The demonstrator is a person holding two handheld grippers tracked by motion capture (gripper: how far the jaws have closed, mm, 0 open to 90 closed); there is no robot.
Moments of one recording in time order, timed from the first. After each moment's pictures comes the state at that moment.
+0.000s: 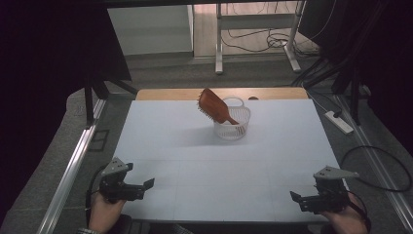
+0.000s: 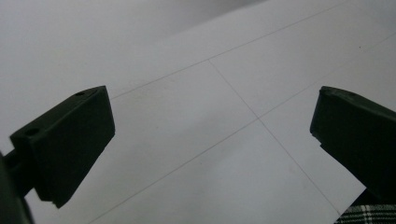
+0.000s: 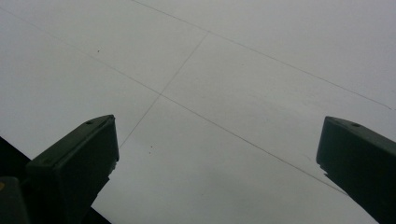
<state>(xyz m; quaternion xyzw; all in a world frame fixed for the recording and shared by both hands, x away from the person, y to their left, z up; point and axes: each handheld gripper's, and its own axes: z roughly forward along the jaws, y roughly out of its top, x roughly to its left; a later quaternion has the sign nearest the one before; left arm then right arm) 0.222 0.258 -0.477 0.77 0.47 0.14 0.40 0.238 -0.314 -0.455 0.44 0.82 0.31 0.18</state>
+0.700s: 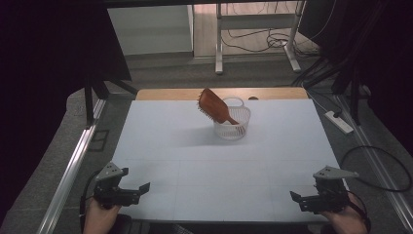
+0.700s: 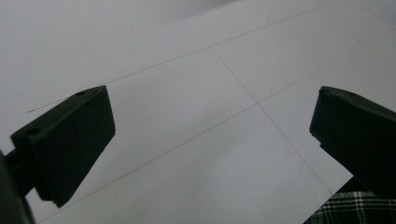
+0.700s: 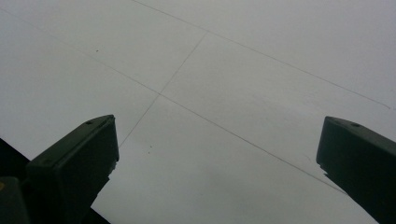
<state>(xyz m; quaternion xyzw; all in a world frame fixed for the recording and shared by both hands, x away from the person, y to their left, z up) 0.209 0.265 -0.477 0.77 0.48 0.14 0.39 0.238 -0.314 -0.455 0.45 0.82 0.31 0.18</state>
